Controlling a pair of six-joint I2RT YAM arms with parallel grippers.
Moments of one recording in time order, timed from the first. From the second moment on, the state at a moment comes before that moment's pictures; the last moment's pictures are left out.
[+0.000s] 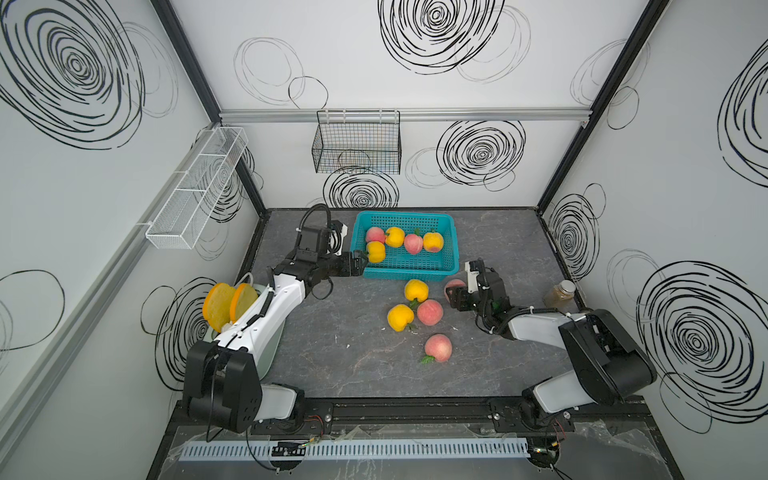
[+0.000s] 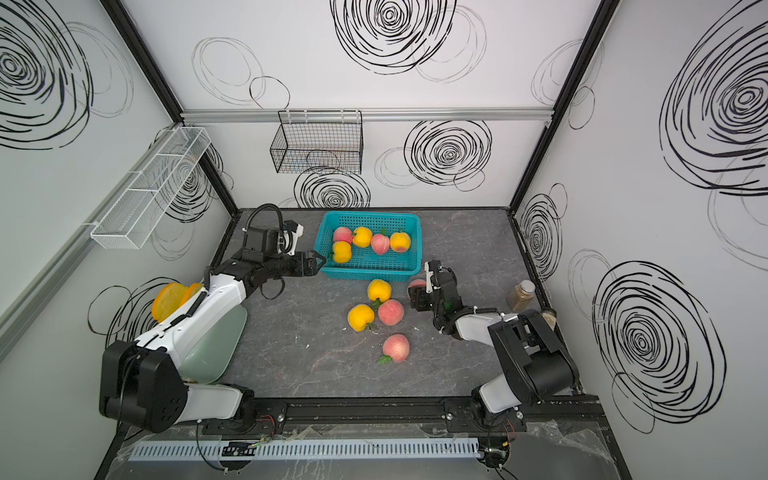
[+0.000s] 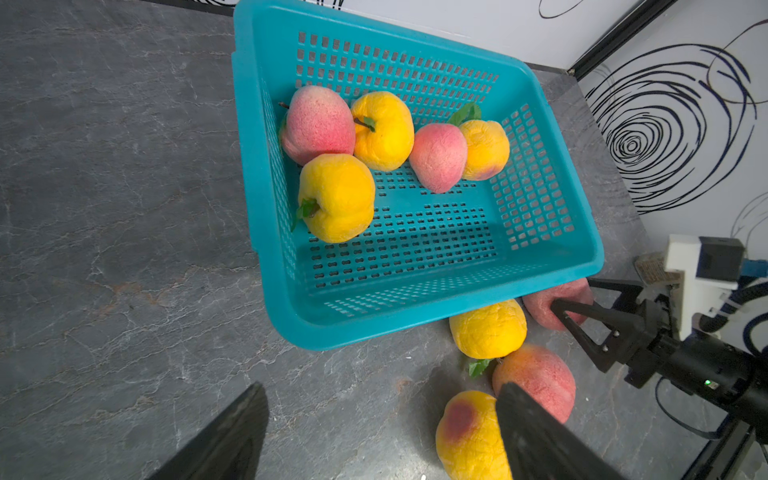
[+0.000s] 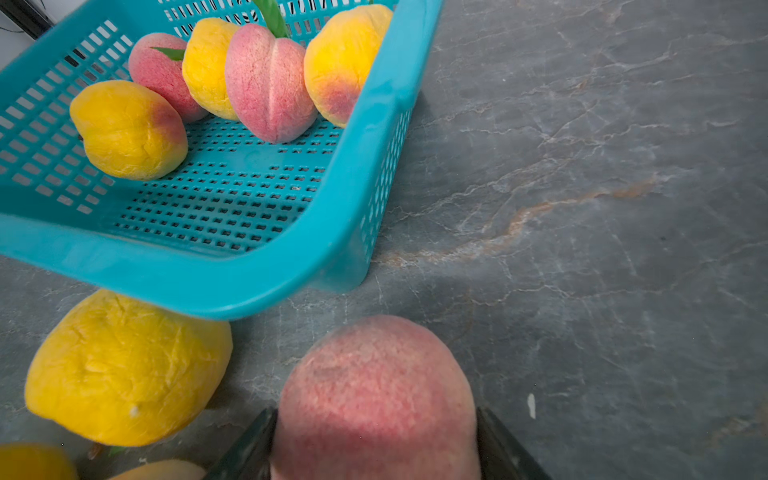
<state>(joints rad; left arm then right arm) -0.20 1.38 1.05 -0.42 0.33 -0.24 0.41 1.49 0.48 0.36 -0.04 0.32</state>
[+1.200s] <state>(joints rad) -0.19 1.38 1.05 -0.42 0.35 -0.25 0.42 1.33 0.46 0.31 -0.06 0.33</state>
